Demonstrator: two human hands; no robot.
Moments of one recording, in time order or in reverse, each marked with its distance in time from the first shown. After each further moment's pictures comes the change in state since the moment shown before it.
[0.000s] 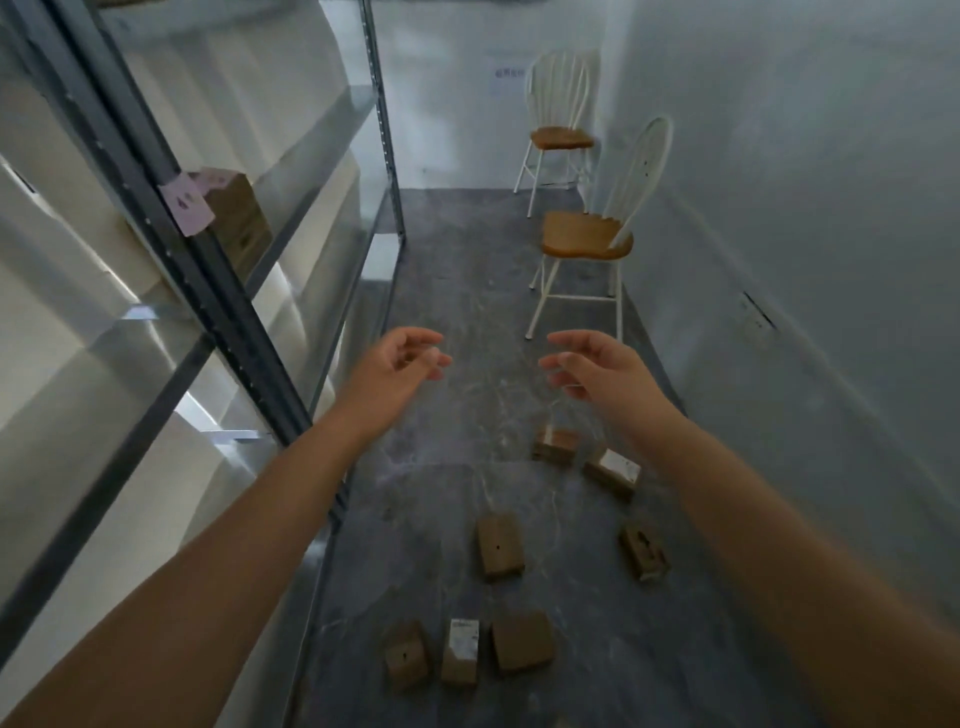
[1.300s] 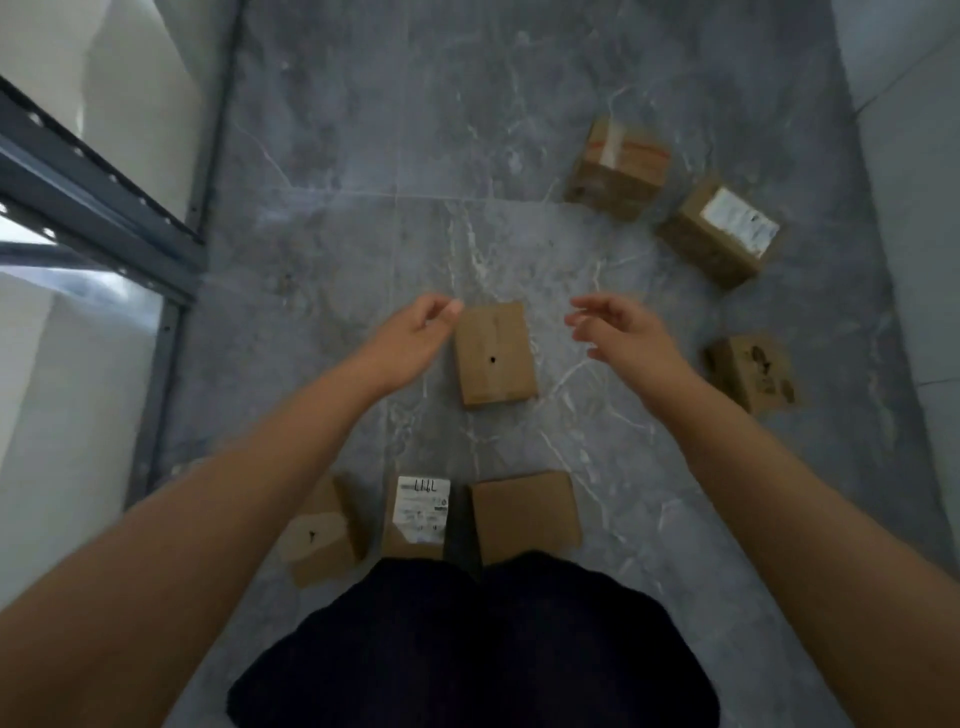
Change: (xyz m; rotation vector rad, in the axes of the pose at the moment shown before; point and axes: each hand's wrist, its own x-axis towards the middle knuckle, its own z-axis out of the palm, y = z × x) left_hand 0.131 -0.644 0.263 0.213 -0.314 -0.482; right_hand 0.210 0.657 0.087 -0.187 -0.042 0.450
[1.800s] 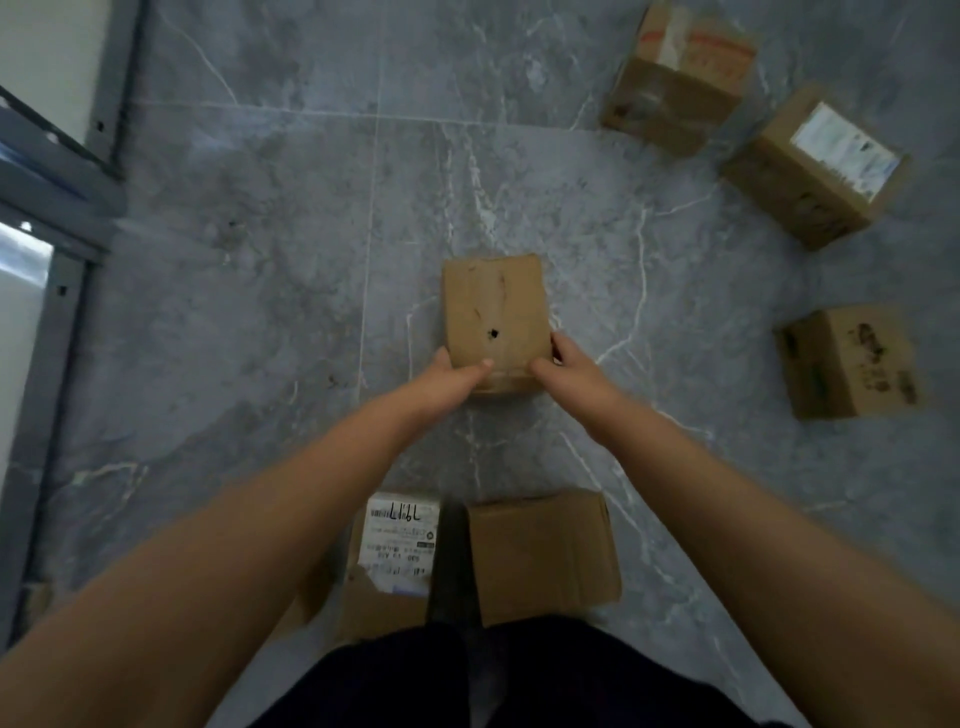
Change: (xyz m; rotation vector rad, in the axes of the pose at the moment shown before) left_hand 0.084 -0.119 0.120 -0.318 -0.175 -0.400; right_hand 0.088 0.146 0.086 -0.074 -0.177 0.187
